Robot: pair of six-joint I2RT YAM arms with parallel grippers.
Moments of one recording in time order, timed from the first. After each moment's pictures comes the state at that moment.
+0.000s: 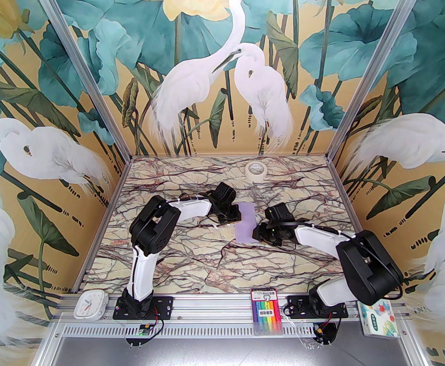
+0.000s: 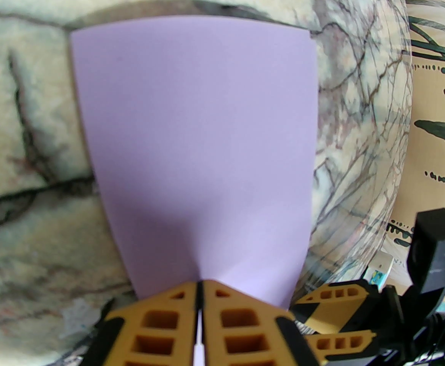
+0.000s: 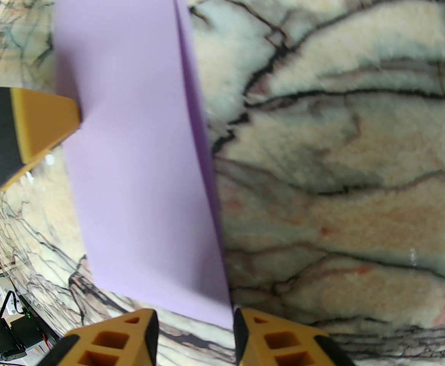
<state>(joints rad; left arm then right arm) -0.66 2.10 1.35 -0.31 0.41 -0.73 0.43 1.49 0.63 -0.26 -0.40 0.69</state>
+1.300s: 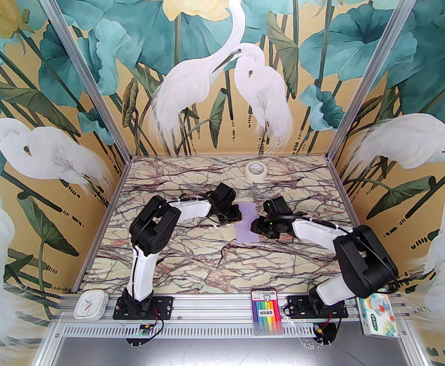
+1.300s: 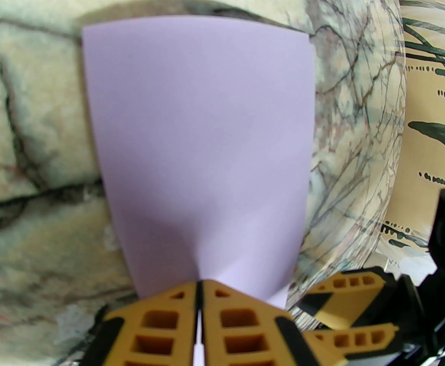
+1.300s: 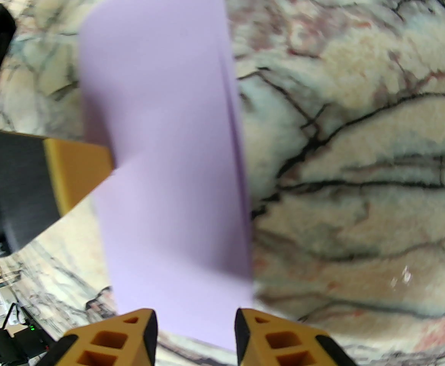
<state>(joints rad) -0.66 2.09 1.33 -0.27 0.42 -0.75 0.42 1.57 0.73 -0.28 -0.36 0.65</state>
